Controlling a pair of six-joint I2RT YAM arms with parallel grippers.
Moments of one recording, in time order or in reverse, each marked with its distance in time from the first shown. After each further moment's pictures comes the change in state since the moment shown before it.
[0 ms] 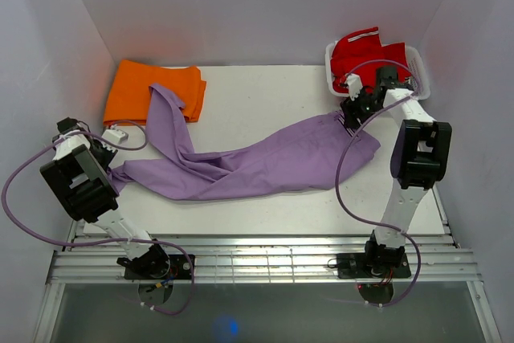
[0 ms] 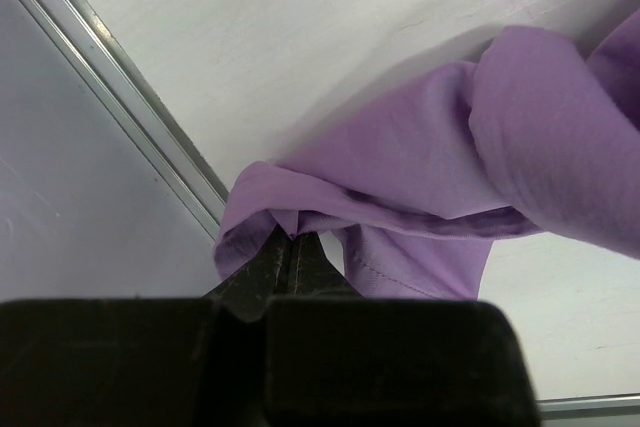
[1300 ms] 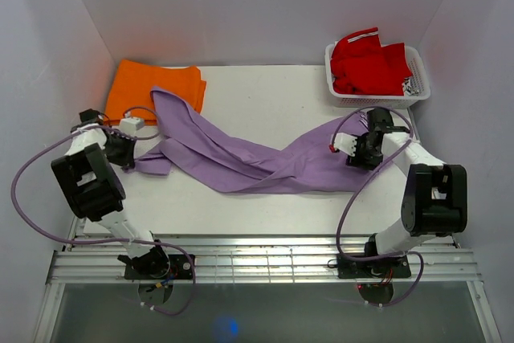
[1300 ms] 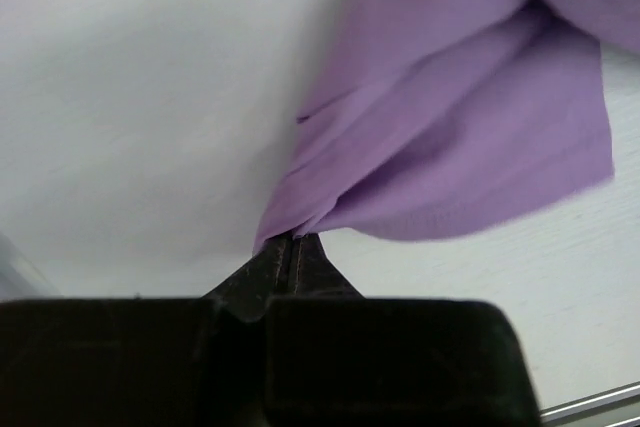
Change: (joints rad) left arm -0.190 -0.033 -0.048 -0.022 0.204 -0.342; right arm 0.098 -0.508 -0.696 0.082 0.403 -0.579
